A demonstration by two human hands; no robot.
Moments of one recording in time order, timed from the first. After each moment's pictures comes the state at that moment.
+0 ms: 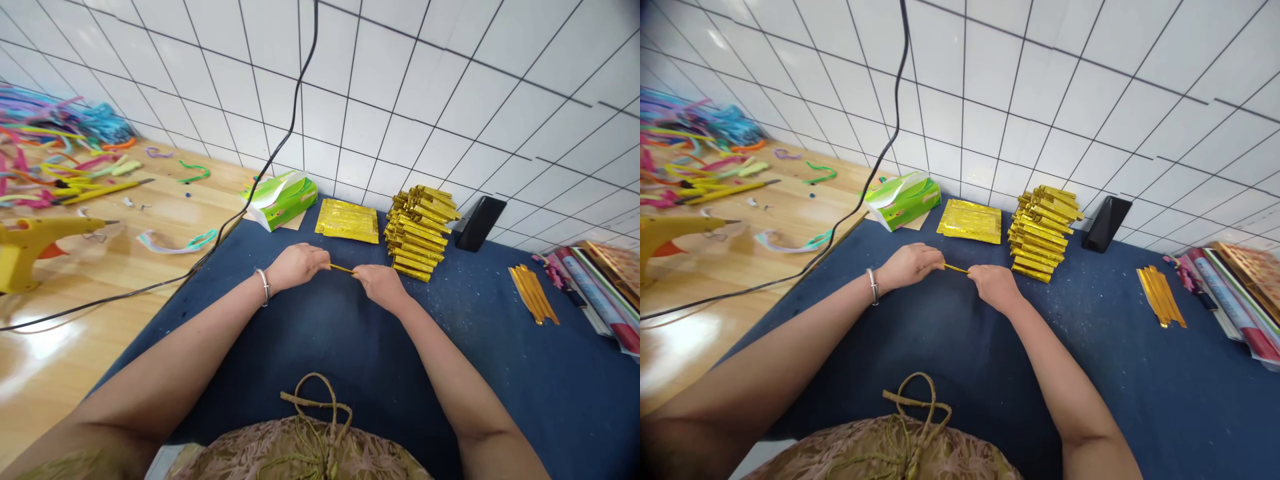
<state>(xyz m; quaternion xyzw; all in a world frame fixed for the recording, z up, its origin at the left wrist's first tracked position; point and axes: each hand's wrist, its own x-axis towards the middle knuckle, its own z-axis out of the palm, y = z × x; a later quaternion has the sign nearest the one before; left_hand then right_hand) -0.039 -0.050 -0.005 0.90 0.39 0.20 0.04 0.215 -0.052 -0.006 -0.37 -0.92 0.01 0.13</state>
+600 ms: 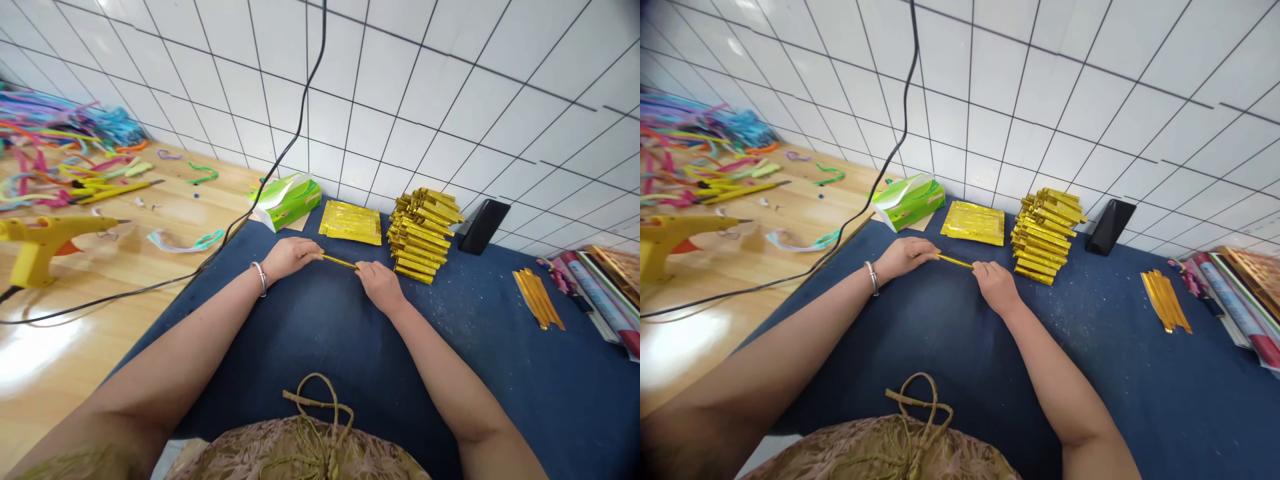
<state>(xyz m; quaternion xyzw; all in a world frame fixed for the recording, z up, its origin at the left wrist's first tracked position) -0.067 -0.031 -0.028 0.85 0.42 0.30 0.08 0.214 -0.049 -0.030 -0.36 -0.91 -0.11 0.19</state>
